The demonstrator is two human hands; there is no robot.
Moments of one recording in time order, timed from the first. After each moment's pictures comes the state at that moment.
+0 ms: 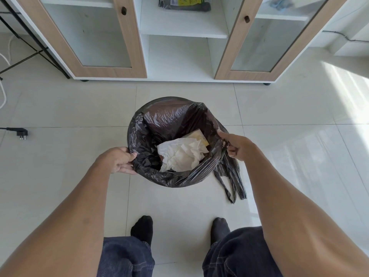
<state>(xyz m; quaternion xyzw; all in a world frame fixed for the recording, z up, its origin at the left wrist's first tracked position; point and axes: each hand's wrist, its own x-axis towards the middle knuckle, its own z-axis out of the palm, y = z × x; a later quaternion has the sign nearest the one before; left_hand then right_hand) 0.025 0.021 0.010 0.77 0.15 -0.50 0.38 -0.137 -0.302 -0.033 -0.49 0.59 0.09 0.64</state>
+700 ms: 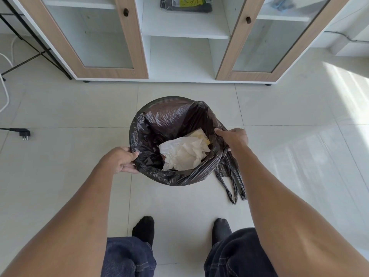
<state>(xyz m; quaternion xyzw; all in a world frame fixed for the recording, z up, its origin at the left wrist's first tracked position) 0.024 0.019 0.013 0.77 0.14 -0.48 0.39 -0.120 -0.285 -0.015 -0.67 0.59 -0.01 0.45</state>
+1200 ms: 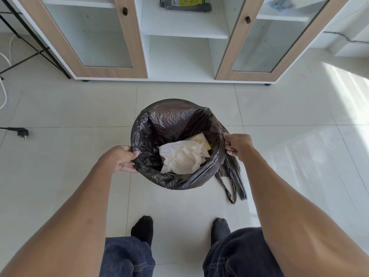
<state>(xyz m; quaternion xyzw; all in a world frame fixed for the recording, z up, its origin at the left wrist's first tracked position) 0.024 0.018 0.016 0.77 0.13 -0.49 0.38 -0.140 -0.288 -0.010 -0.55 0.60 -0.02 0.58</state>
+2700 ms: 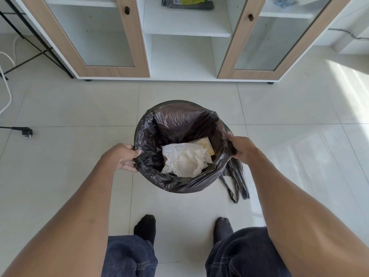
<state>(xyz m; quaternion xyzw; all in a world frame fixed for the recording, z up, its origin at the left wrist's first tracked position) 0.031 0.020 0.010 0.79 0.11 -0.49 0.36 -0.143 -0.292 -0.033 -0.53 0.58 0.02 0.62</state>
